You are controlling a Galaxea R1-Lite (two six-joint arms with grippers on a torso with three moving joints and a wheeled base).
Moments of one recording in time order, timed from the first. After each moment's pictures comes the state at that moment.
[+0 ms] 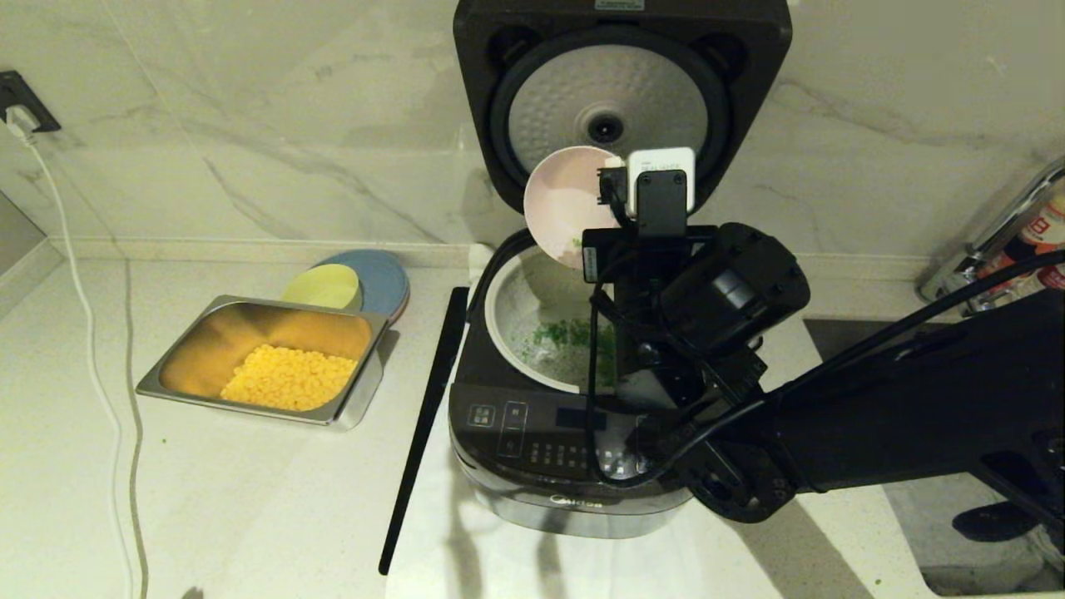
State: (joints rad) left arm 0.00 0.00 0.00 -0.01 0.00 0.00; right arm 0.83 2.13 -1.30 -1.44 -0.82 -0.49
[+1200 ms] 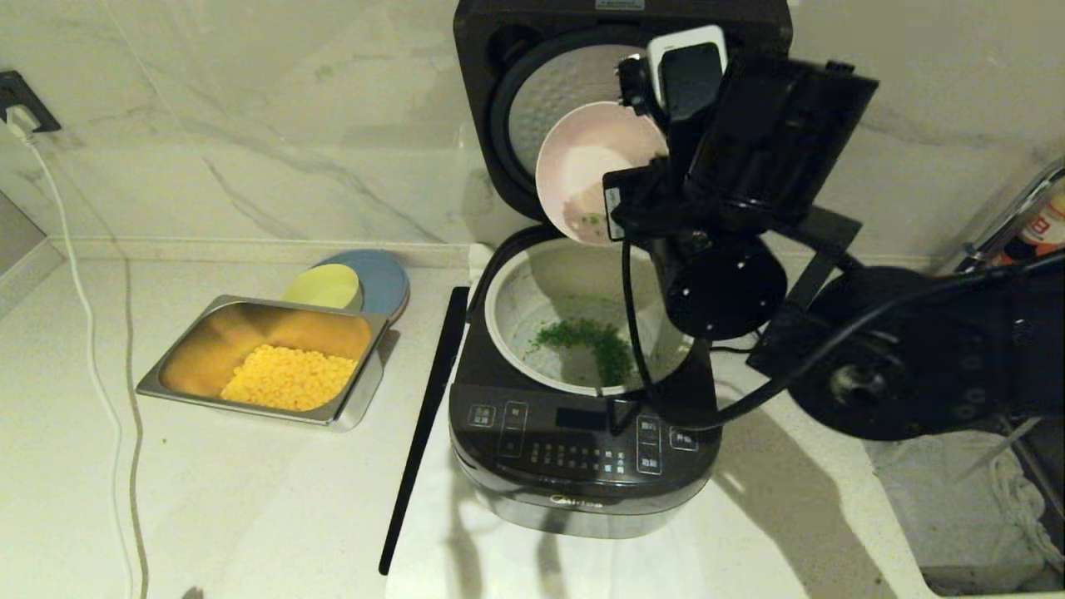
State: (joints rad) left arm 0.00 0.00 0.00 -0.01 0.00 0.00; right arm 0.84 1.91 -1.49 -0.66 -0.89 -0.29
